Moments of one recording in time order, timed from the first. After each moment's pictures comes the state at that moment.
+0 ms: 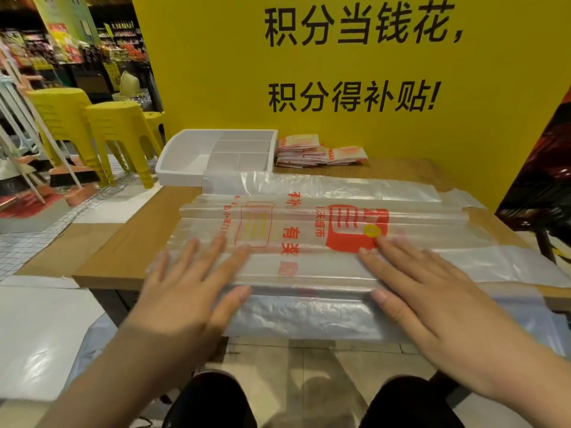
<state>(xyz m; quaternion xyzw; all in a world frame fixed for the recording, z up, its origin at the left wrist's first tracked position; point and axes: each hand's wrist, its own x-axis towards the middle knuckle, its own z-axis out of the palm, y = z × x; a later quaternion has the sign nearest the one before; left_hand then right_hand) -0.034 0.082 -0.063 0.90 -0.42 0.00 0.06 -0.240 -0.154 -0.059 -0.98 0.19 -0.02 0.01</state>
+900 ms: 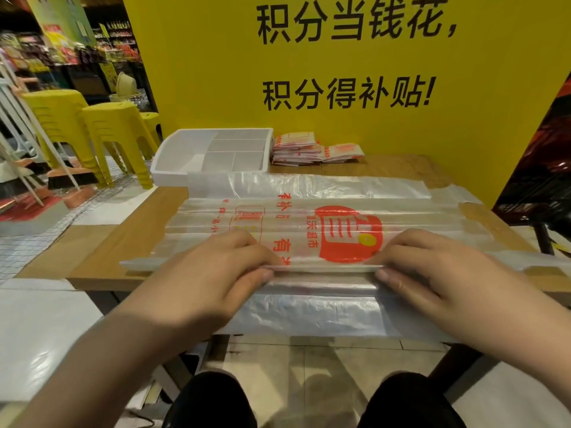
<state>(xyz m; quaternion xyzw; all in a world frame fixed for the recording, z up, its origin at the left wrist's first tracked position) -0.022 0.052 -0.037 0.80 -0.58 0.02 0.16 -0.235 -0.173 -0.038 -0.98 0.11 -0.14 0.09</state>
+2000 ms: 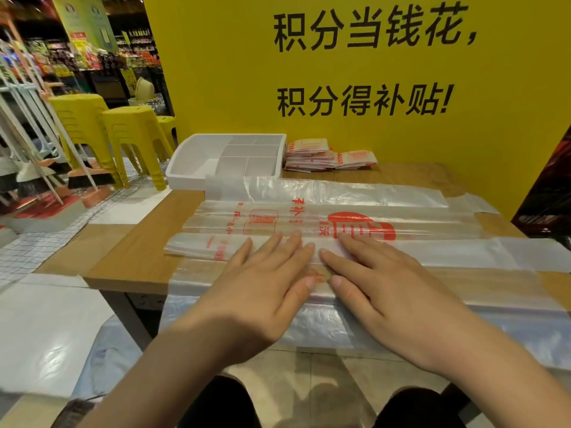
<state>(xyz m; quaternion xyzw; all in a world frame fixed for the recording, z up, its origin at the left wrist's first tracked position) -0.041 0.021 -0.065 0.84 -0.54 -0.01 0.06 -0.188 -0.140 -0.057 -0.99 0.14 -0.05 0.06</state>
